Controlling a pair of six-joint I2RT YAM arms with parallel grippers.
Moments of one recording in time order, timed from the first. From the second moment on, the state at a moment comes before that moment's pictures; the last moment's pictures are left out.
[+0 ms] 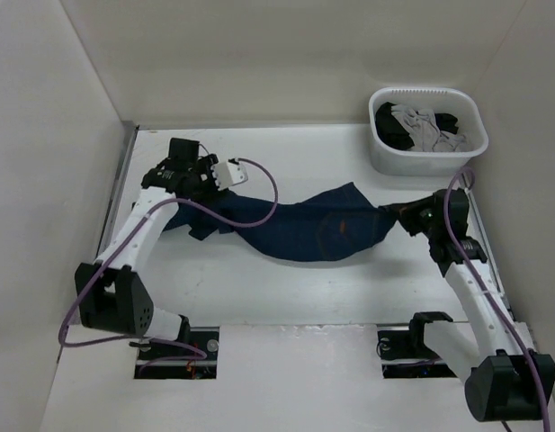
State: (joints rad) left arm -0.19 1.39 1.23 -0.71 0.16 1.07; right arm 0.02 0.90 0.68 -0.28 -0.07 1.16
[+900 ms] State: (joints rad) left arm 0.03 1.77 1.14 -0.54 0.03 0.91; right arm 0.09 0.56 0.44 -0.69 0.12 1.37
